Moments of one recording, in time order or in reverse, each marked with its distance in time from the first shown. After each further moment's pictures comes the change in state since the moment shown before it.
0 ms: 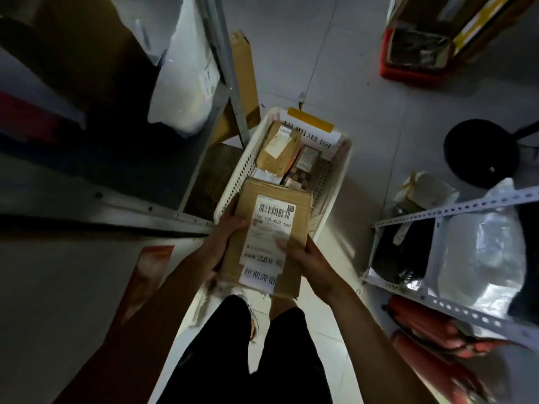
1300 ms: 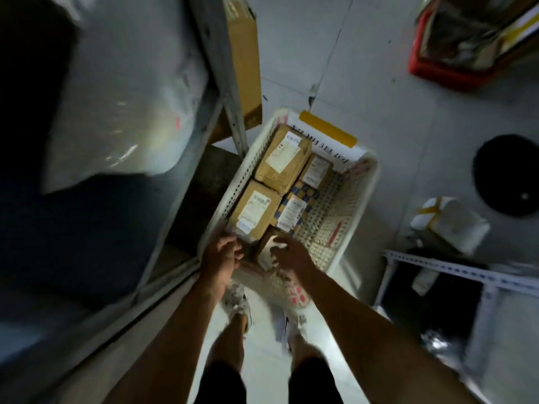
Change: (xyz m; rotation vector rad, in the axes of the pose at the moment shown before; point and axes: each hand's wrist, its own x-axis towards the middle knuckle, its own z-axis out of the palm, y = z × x) left_hand 0.226 -0.047 -0.083 0.099 0.580 -0.250; right_hand 0.292 0.020 -0.047 -0.633 0.166 0.246
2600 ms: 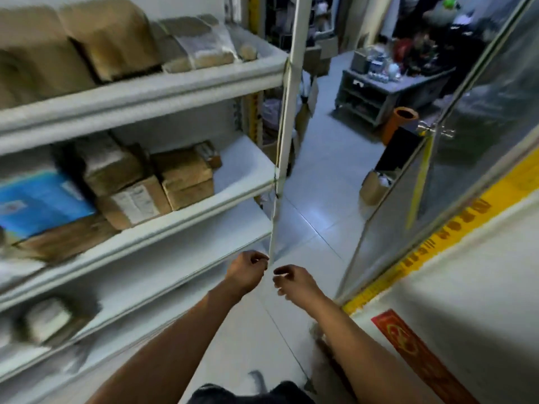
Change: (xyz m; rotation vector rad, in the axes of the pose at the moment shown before) left_hand -0.610 -0.485 -0.193 -1.106 1.325 -0.092; right_hand -0.585 0.178 0.408 -1.612 -1.299 -0.858
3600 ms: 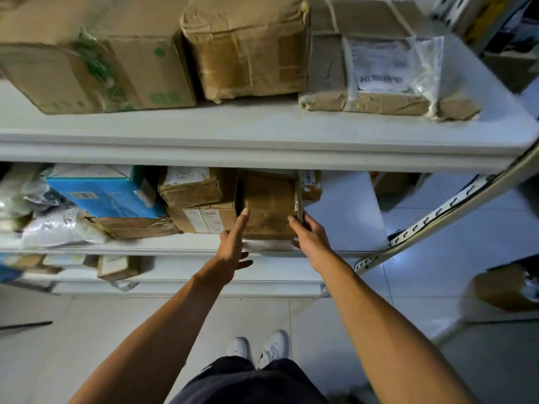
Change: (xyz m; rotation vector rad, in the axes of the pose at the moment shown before) left_hand 0.155 -0.001 -0.185 -0.903 0.461 -0.398; right_hand 0.267 -0.233 0.077 0.043 -0.307 -0.153
